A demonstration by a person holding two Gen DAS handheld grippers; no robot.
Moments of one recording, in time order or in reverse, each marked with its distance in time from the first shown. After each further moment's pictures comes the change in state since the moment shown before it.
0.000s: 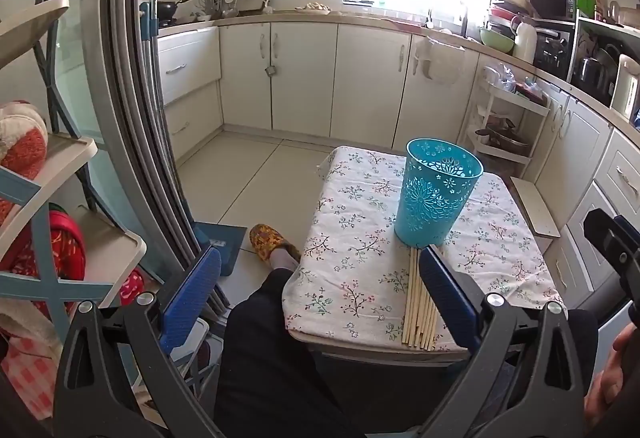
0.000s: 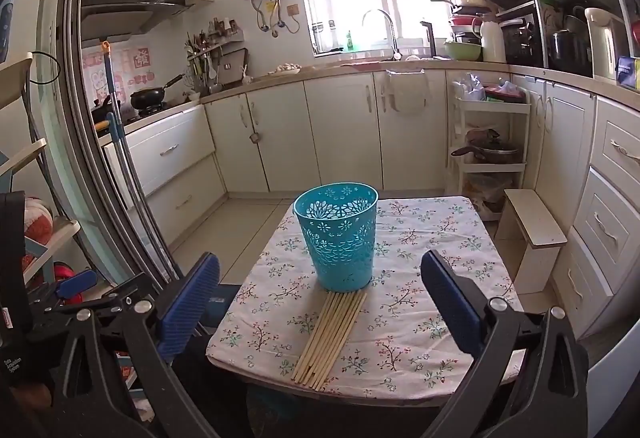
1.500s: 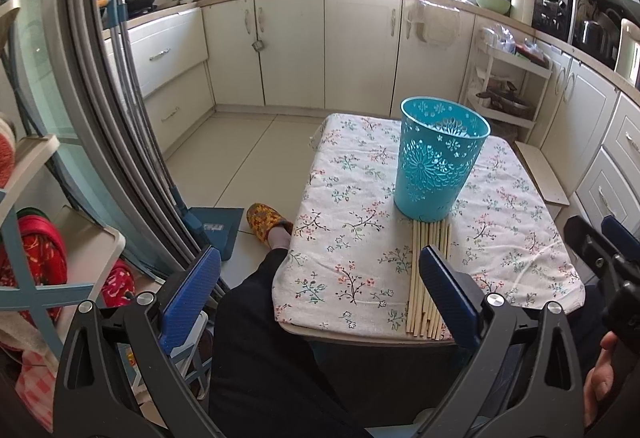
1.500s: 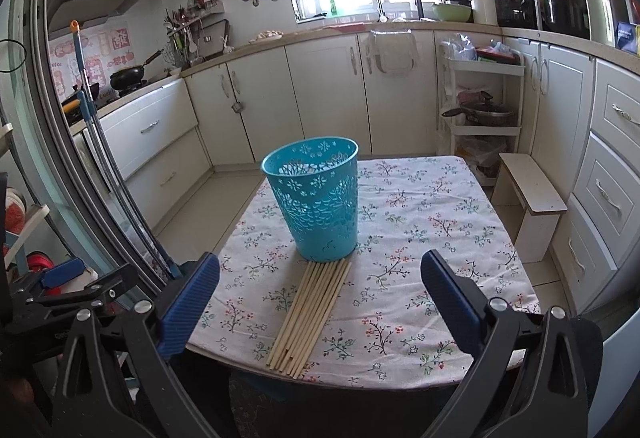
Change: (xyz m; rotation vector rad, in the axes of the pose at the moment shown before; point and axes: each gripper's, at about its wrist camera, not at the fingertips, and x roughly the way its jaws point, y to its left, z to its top) left arm 0.053 -0.026 -0.006 0.075 0.119 0.009; right arm 0.058 -0.029 -0.024 0.036 0.146 -0.044
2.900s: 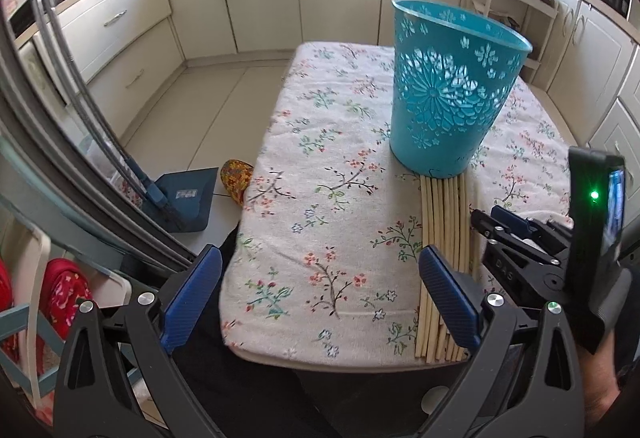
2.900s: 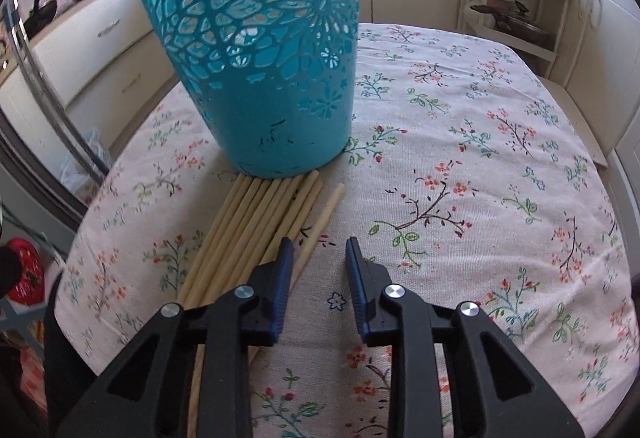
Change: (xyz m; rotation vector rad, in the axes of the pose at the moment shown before) left arm 0.128 -0.037 -0.007 0.075 0.219 -0.035; right arm 0.190 -0.018 -0.046 -0.110 0.361 -0.036
